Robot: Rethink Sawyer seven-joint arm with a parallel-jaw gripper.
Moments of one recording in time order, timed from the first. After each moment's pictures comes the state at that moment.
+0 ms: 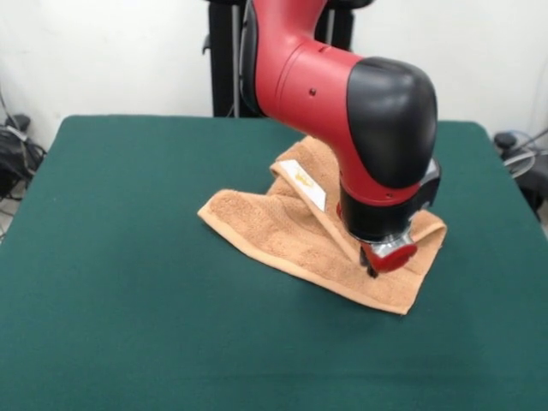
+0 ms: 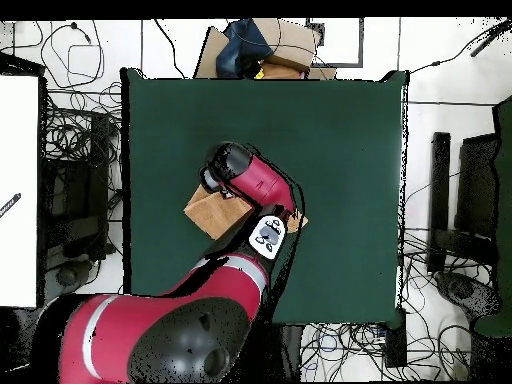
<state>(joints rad) 0.11 -0.13 -0.37 1.34 0.77 0.74 2.22</state>
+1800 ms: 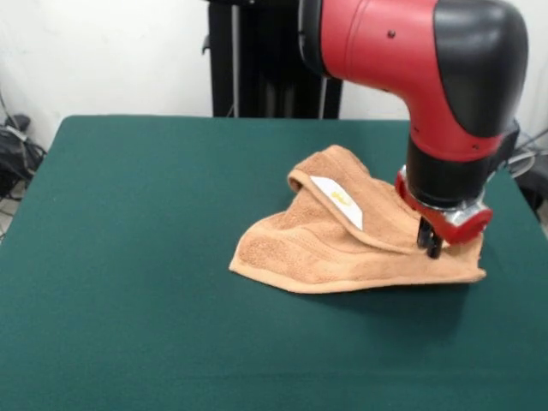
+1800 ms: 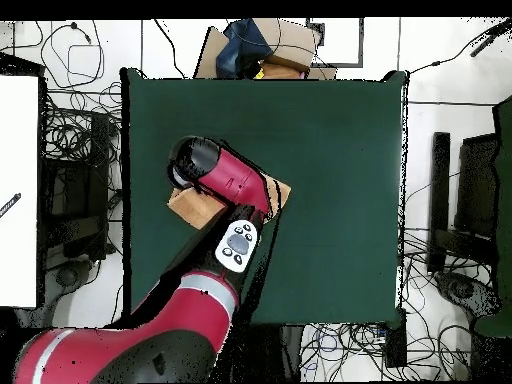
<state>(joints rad) 0.20 -0.25 -0.37 1.39 0.79 0.74 2.22</state>
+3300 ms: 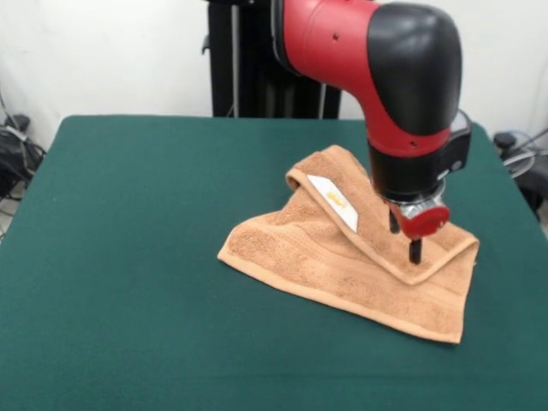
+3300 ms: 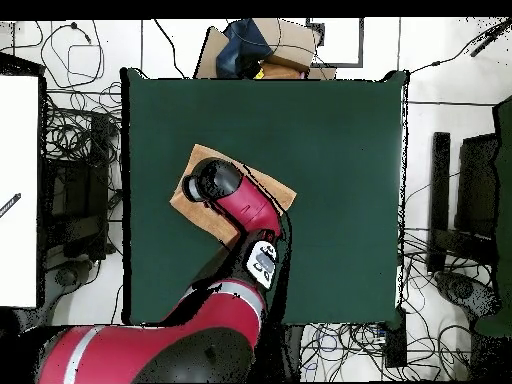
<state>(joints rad) 0.11 -0.30 -0.23 1.59 0.87 0.56 2.22</state>
